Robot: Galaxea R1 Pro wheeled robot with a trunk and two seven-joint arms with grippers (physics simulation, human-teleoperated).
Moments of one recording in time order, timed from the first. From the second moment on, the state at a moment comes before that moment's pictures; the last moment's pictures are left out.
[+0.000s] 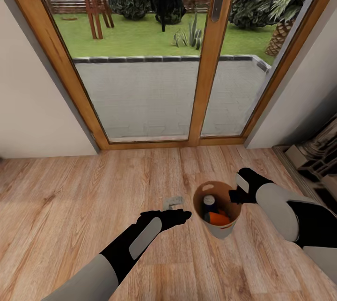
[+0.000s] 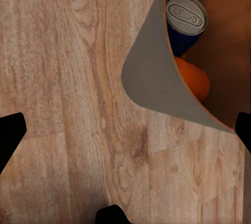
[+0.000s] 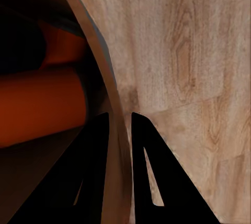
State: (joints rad) left arm -0.66 -0.14 -0.67 -0.88 0.96 0.47 0.29; right arm -1.22 -0.09 -0.09 -0.03 0.02 0.83 -0.19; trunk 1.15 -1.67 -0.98
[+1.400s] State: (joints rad) left arm -0.66 -0.09 -0.65 -0.76 0.96 0.48 0.33; right arm -0.97 -0.26 -0.07 -0.04 0.04 0.61 0.03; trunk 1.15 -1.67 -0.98
